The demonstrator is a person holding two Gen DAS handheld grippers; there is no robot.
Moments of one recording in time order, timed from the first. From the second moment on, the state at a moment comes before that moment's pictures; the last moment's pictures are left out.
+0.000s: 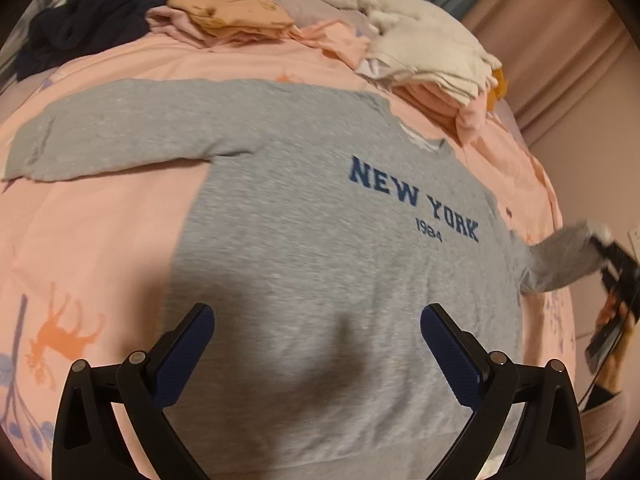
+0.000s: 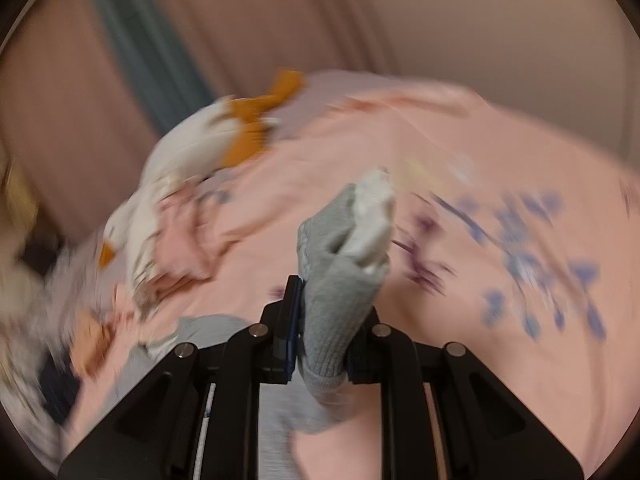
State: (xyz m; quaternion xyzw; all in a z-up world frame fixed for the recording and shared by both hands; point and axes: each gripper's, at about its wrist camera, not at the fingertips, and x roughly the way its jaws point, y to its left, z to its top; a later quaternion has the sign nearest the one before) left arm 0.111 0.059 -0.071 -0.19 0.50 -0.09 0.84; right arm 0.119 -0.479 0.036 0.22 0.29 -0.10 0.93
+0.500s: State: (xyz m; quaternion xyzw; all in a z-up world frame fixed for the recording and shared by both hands) left arm 0.105 0.130 -0.082 -0.25 0.50 -0.04 0.83; right arm 0.179 -0.177 -0.073 -0.31 0.39 0.02 0.87
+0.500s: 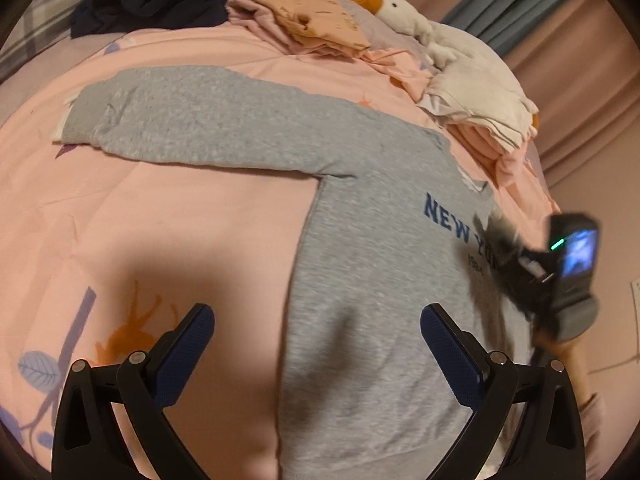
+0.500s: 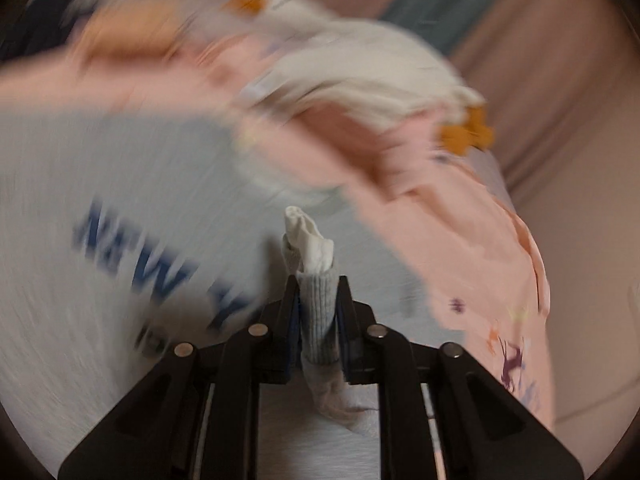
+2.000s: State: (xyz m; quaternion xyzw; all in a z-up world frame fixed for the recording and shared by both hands) left arm 0.179 0.317 -0.116 -0.49 0.35 0.15 0.78; right arm 0.105 -0.344 -0.040 0.10 0.34 -0.02 0.93
